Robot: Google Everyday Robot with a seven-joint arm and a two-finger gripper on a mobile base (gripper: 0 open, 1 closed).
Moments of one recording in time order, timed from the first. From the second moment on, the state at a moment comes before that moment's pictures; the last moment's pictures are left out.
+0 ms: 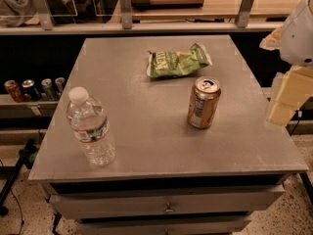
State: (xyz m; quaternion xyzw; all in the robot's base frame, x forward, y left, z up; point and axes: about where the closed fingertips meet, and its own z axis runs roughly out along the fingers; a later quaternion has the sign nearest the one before) arm 0.438 -0.217 0.976 -0.60 0.78 -0.03 0.16
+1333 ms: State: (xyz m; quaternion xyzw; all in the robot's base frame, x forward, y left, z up) arm 0.542 -0.215 0.972 -0.60 0.76 -0.07 0.22
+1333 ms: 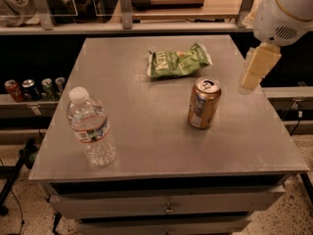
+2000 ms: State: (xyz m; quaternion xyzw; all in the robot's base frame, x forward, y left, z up) arm 0.608 -0.219 0.977 -0.59 0.75 -0.14 0.26
